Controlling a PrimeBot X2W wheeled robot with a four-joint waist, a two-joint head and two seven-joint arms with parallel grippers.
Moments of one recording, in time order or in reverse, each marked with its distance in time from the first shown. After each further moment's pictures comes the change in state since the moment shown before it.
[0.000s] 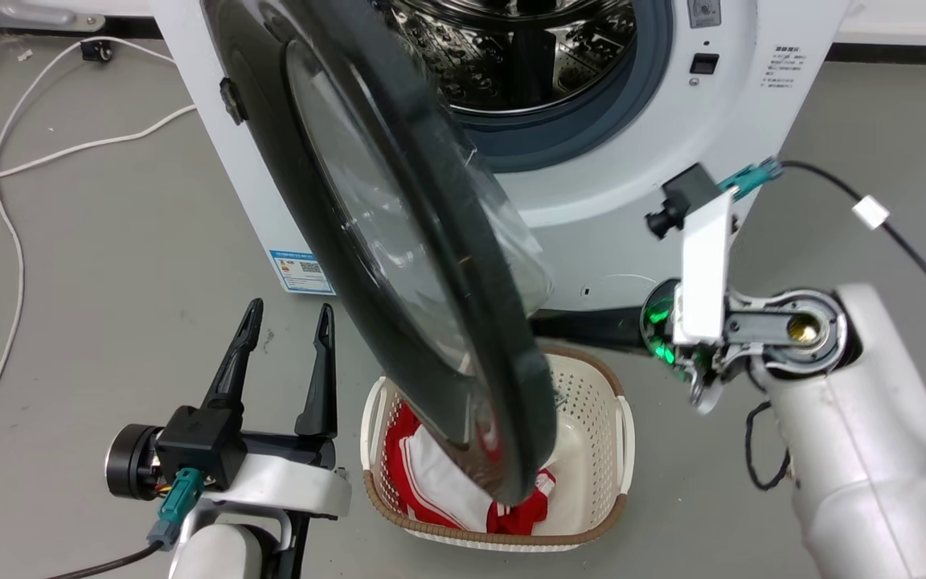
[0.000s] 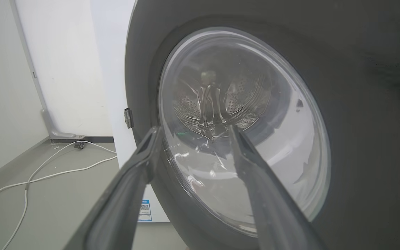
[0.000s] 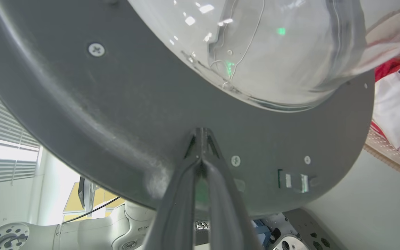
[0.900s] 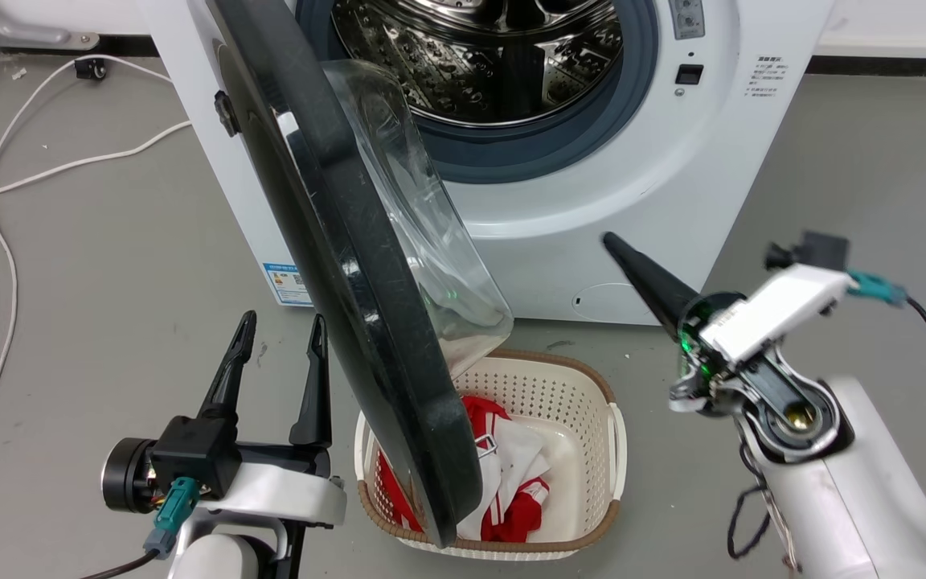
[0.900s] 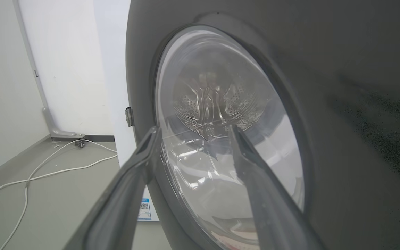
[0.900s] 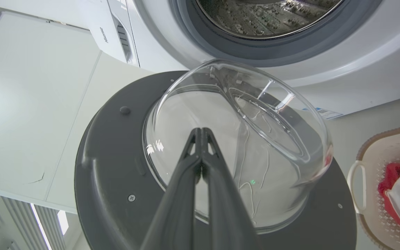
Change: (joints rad) left arm 0.021 0.000 0.008 0.000 -0.008 0.008 0.000; right arm 0.188 0.004 0.031 -0.096 0.134 0.000 -0.802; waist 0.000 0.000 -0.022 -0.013
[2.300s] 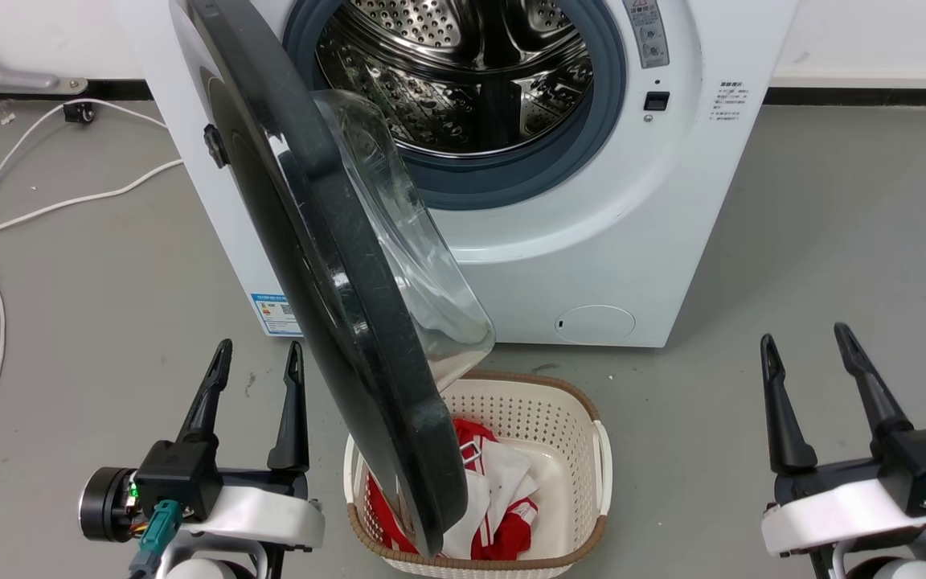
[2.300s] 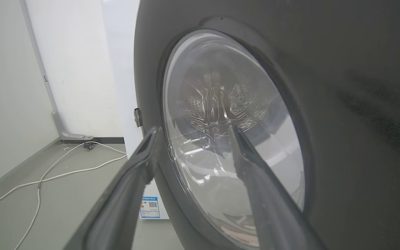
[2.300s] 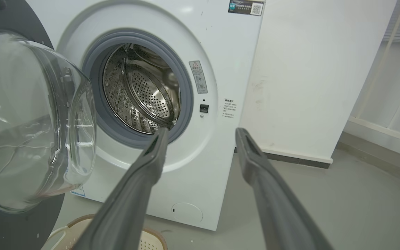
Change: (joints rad) left arm 0.053 0.000 0.055 0.002 0.035 -0.010 0.000; right arm 0.507 0.000 -0.222 -0.479 -1.493 0.000 -0.546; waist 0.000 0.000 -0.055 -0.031
